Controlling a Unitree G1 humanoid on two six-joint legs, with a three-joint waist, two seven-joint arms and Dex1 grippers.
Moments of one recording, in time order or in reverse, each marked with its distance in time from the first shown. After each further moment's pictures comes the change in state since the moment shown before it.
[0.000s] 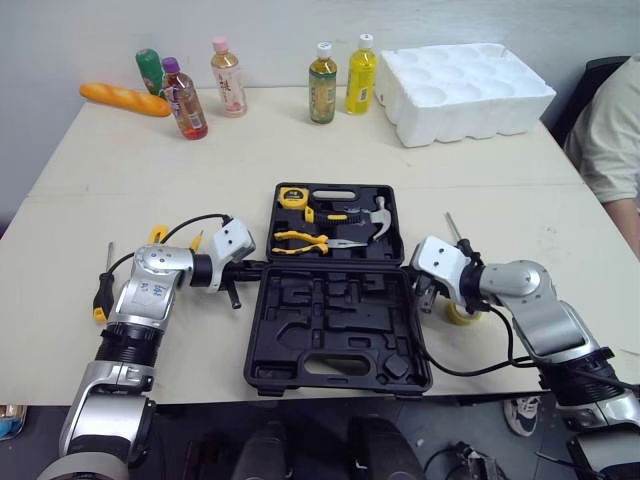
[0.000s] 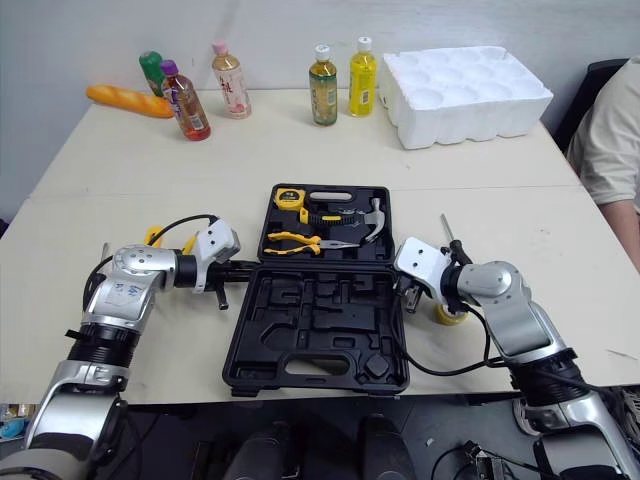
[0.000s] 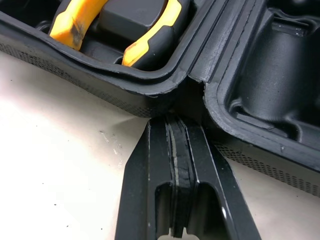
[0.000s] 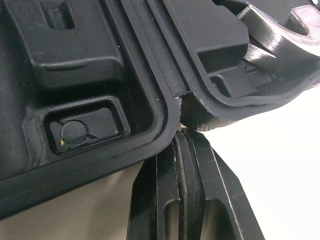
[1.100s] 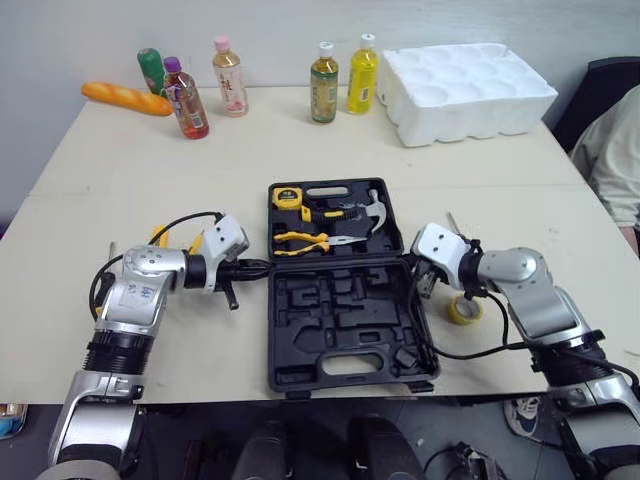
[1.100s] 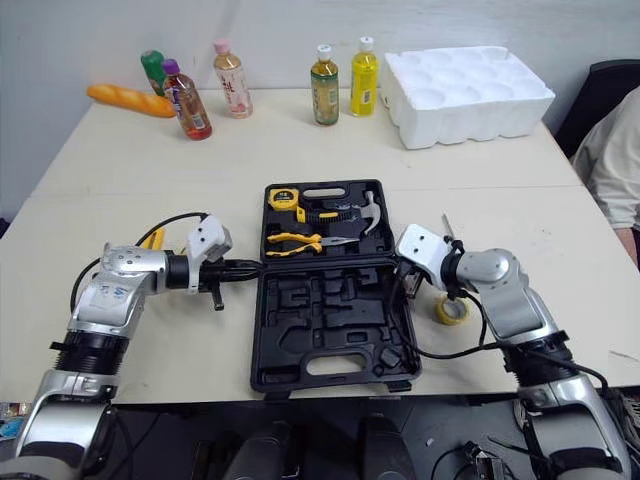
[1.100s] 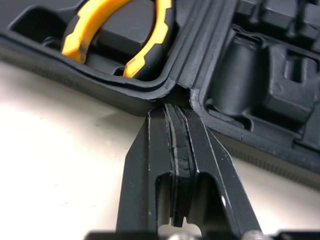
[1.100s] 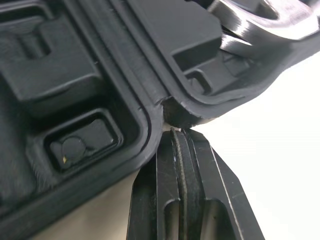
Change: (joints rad) left arm 0.062 0.027 0.019 -0.158 -0.095 0.109 0.015; right arm -0.106 0.030 0.001 0.142 -0.040 -0.023 -0.011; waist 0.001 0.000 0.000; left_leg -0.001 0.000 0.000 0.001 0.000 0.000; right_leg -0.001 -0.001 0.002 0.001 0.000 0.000
